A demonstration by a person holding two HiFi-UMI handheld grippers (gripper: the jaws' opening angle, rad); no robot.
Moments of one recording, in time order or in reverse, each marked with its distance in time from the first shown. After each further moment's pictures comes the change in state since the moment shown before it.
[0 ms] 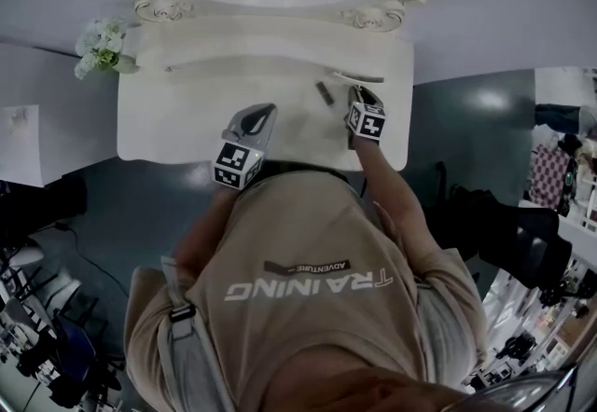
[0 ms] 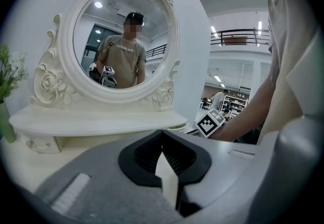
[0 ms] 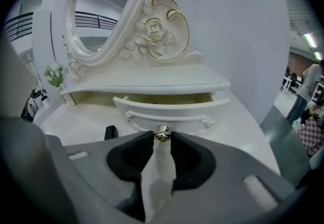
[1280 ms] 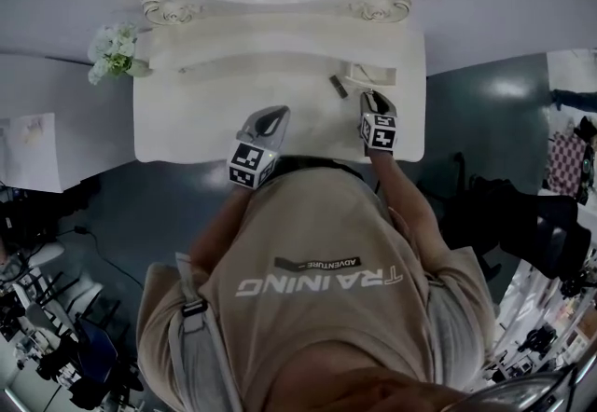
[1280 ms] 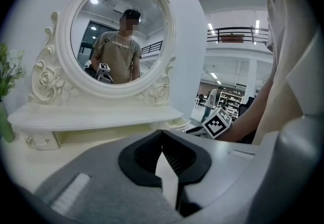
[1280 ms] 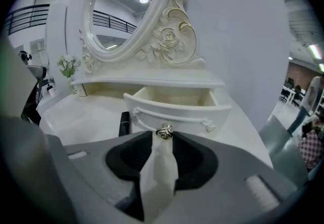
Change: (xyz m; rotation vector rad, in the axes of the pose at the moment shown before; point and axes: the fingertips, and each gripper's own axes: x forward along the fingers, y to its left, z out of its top) left arm -0.011 -0.009 -0.019 0.017 0.045 -0.039; right arm -0.033 0.014 -0.028 -0.103 -0.066 0.010
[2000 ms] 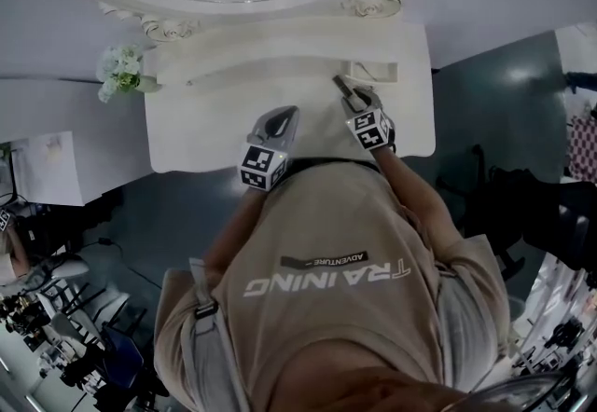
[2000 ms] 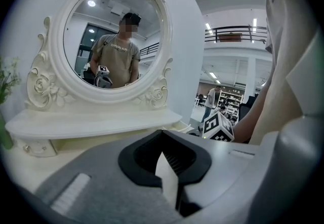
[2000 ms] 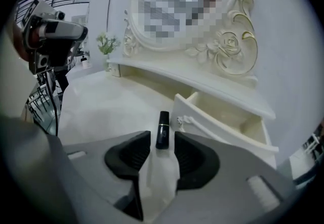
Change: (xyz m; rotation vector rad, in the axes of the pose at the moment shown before) left arm 0.015 -0.014 0.018 0.029 -0.018 0.001; right arm 0.006 0.077 0.005 -0.382 0.062 0.228
